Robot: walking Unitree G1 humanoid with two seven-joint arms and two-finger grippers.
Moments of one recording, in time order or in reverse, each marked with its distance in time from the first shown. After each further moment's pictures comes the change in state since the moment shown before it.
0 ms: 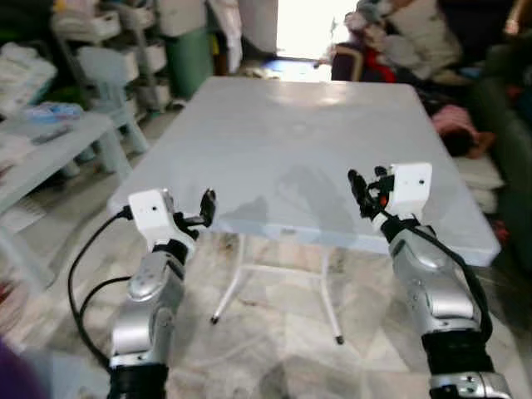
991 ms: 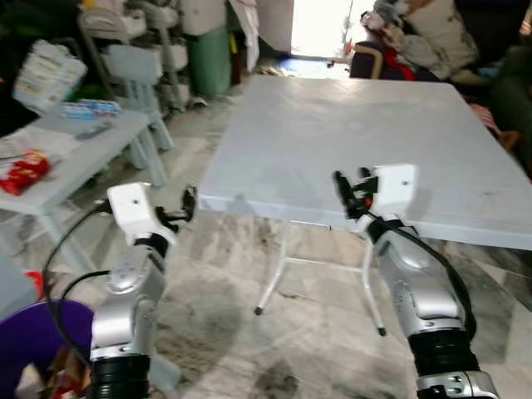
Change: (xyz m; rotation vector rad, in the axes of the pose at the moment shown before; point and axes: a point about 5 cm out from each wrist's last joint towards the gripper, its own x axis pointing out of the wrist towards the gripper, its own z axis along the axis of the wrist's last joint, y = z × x) left arm 0.004 0.017 0.011 0.048 -0.011 0.031; right arm 0.004 0.015 0.001 0.022 -0.011 0.039
